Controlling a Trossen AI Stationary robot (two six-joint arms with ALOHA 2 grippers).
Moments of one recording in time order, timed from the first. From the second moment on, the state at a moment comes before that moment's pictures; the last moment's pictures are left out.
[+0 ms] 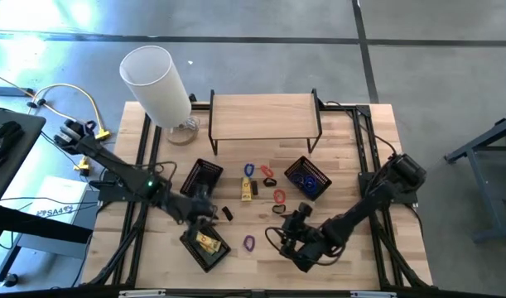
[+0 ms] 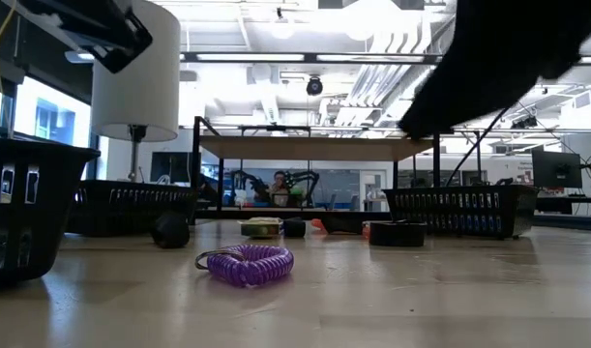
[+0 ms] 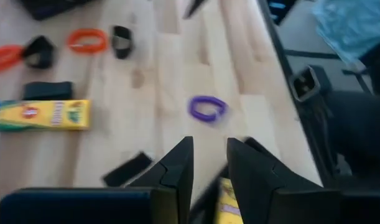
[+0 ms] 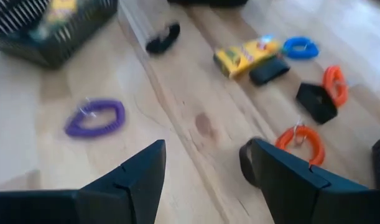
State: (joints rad) left arm -0.54 1.17 0.78 -0.23 -0.20 -0.44; right arm 0.68 1.83 1.13 -0.41 0.82 0.92
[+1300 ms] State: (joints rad) left arm -0.67 1.41 0.78 0.03 -0.24 -0.28; right arm 0.21 1.87 1.13 -0.43 0.13 0.92
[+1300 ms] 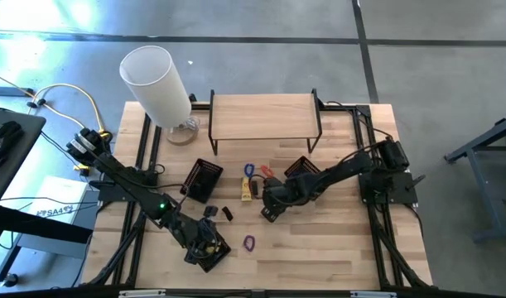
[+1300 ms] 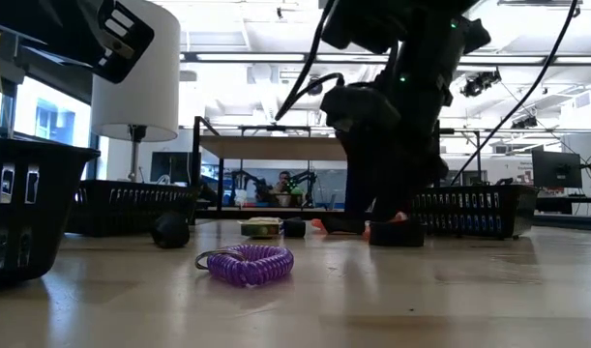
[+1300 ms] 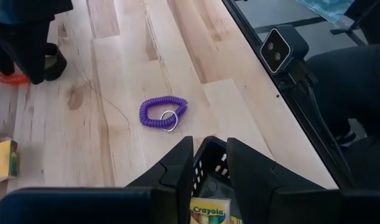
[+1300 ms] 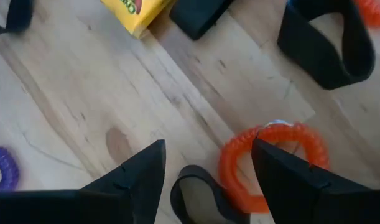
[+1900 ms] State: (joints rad) left arm -0.67 1.41 0.78 0.03 -0.24 -0.26; right arm 0.21 1.87 1.16 -0.51 0.12 0.97
